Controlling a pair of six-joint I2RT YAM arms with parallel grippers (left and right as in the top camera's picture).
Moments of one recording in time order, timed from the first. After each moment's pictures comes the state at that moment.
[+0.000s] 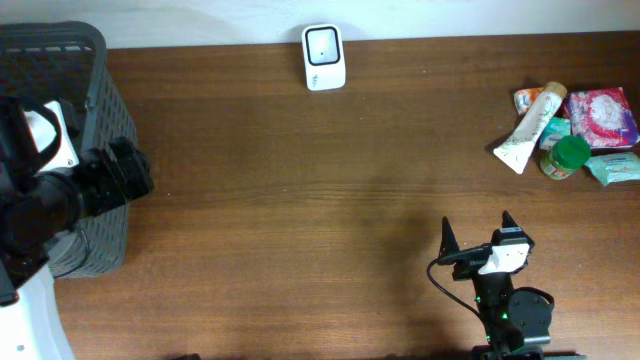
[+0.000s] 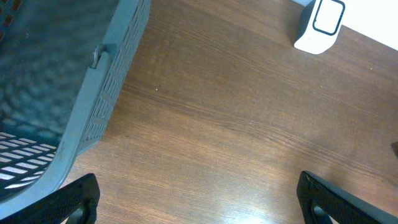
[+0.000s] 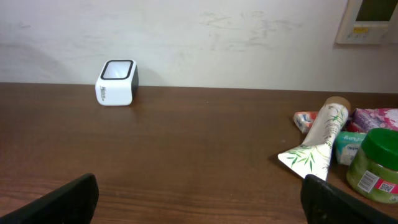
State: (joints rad) left arm 0.21 1.35 2.01 -1.62 0.12 -0.21; right arm 0.03 0.01 0.01 -0.08 -0.02 0.00
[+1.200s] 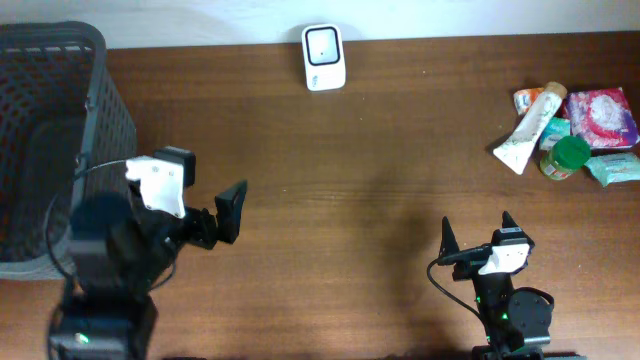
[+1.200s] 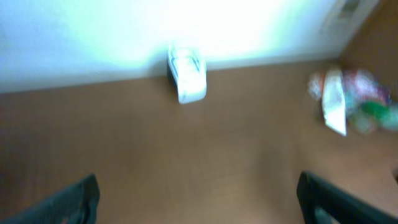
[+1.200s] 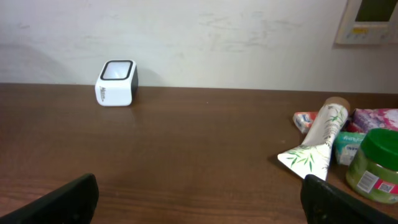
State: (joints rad) left arm -0.05 0.77 0.95 -0.56 0.35 -0.03; right arm 0.03 0.01 0.01 -0.07 -0.02 0.00
